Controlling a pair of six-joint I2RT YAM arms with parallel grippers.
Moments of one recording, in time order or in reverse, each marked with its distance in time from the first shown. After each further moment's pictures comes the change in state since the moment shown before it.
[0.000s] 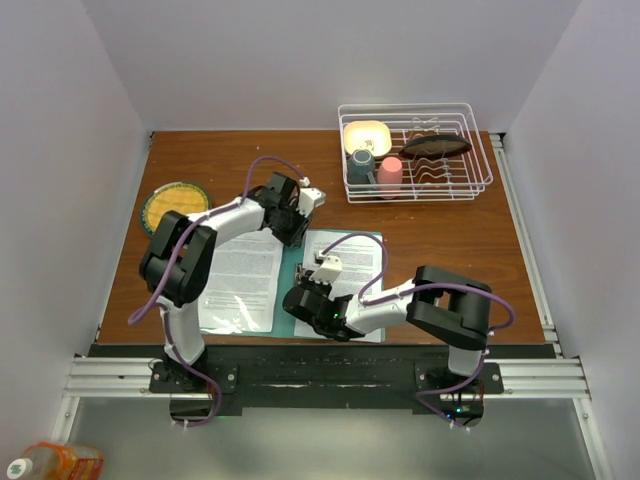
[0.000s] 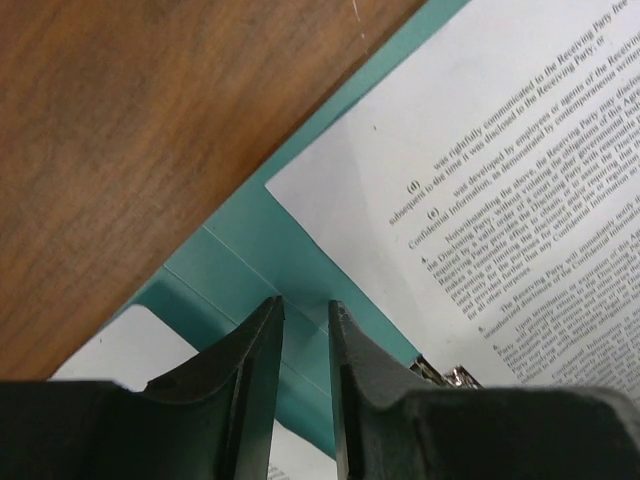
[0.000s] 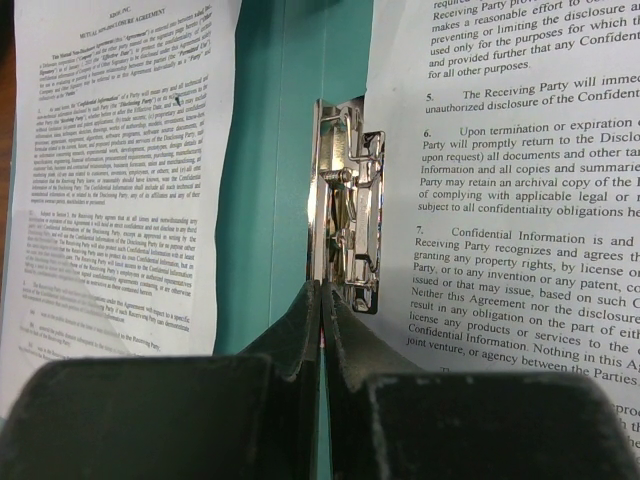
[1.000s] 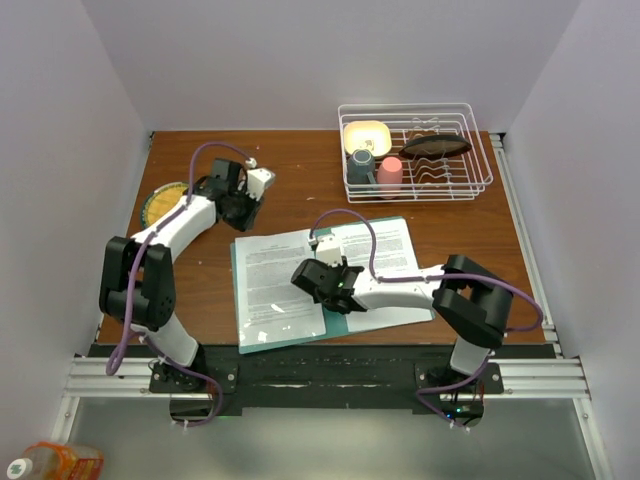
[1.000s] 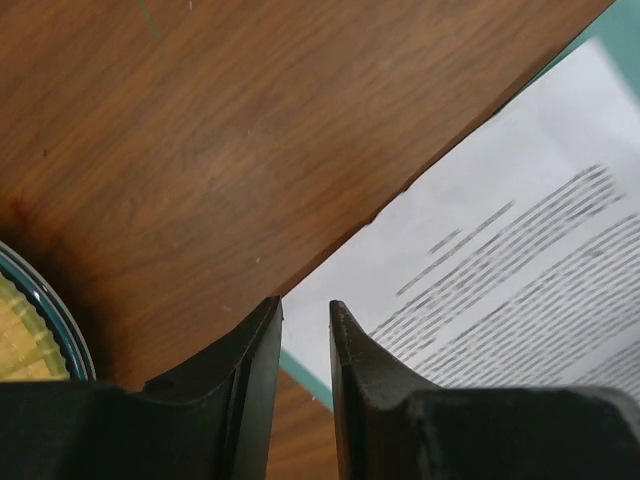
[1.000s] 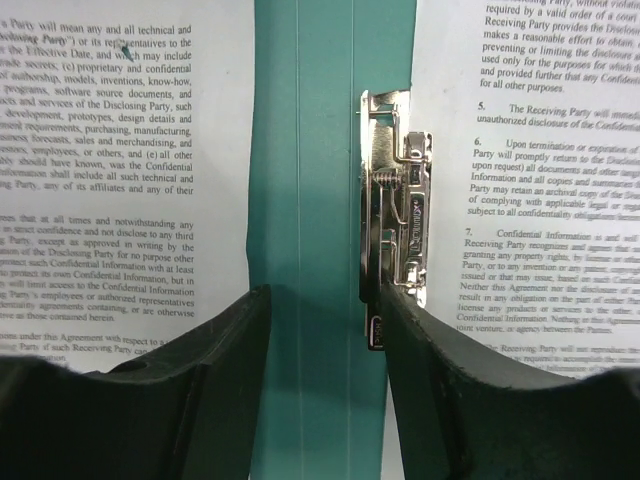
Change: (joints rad) left arm 0.239 -0.257 -0.072 -0.111 -0.101 0.126; right arm -0.128 -0.124 0.147 -0.516 -0.125 -0.382
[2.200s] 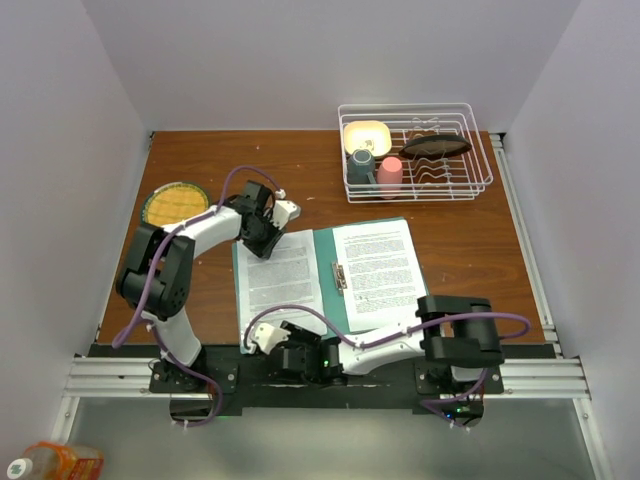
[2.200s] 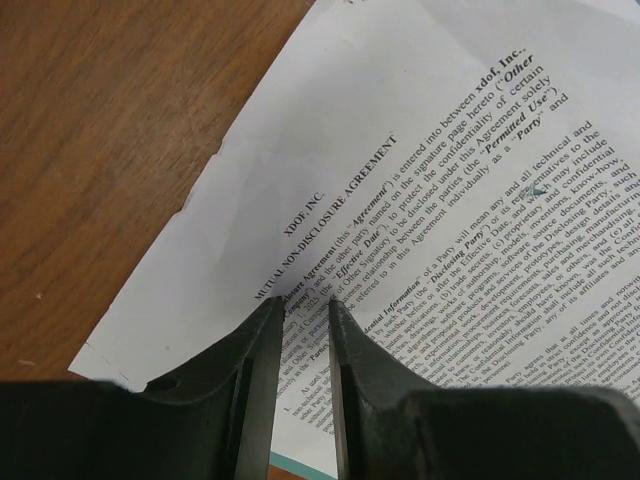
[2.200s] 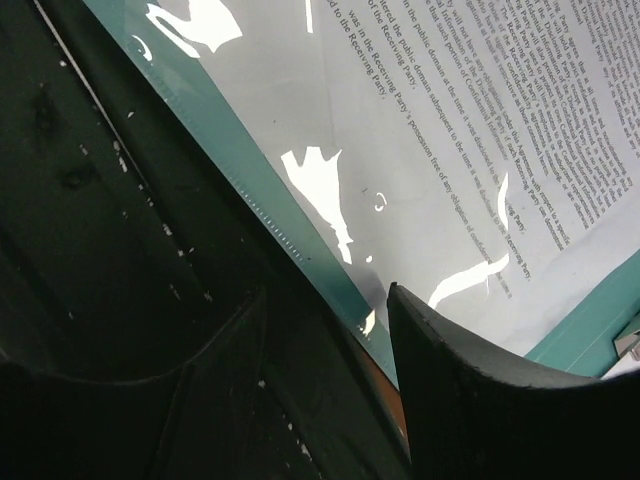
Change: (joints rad) left arm -0.135 0.099 -0.106 -0.003 0.003 0.013; right arm 0.459 0.047 -0.048 0.227 -0.037 -0.610
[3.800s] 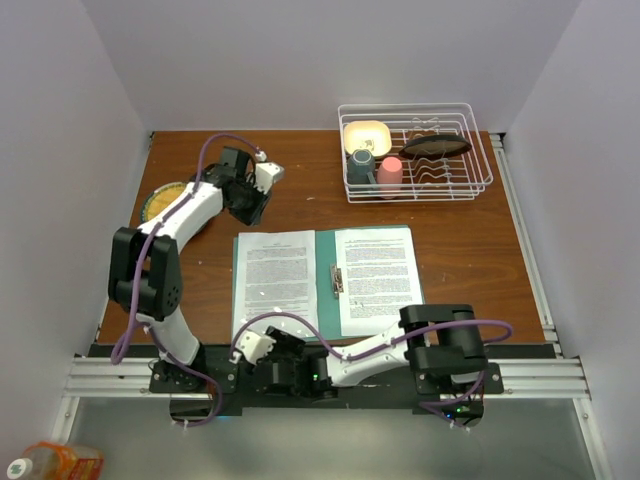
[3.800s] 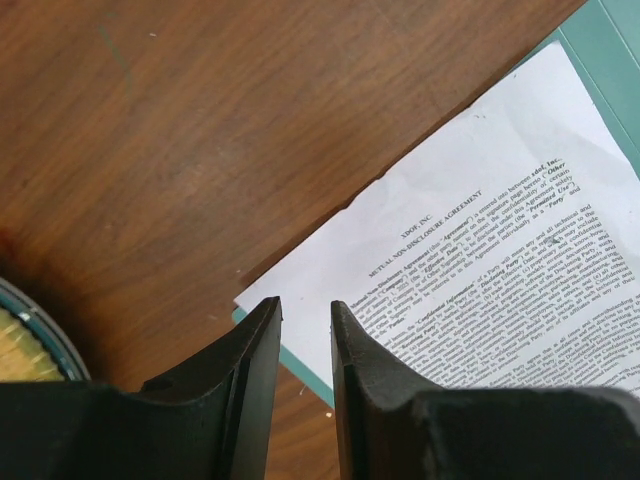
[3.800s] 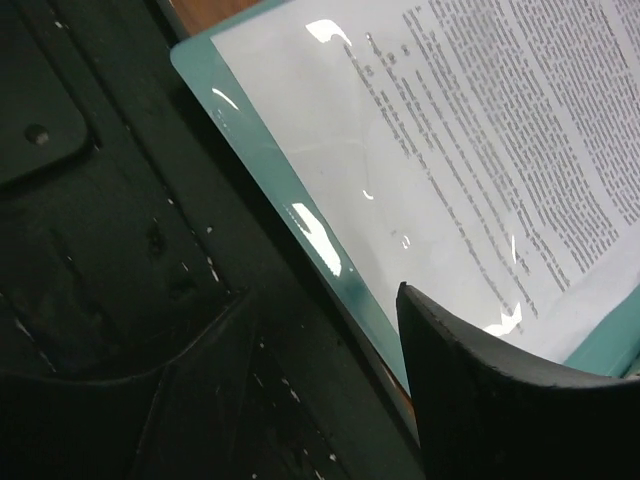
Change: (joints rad) left arm 0.123 -0.045 0.248 -0.144 0.021 0.003; right arm 0.063 0.089 0.064 0.157 0.138 0.002
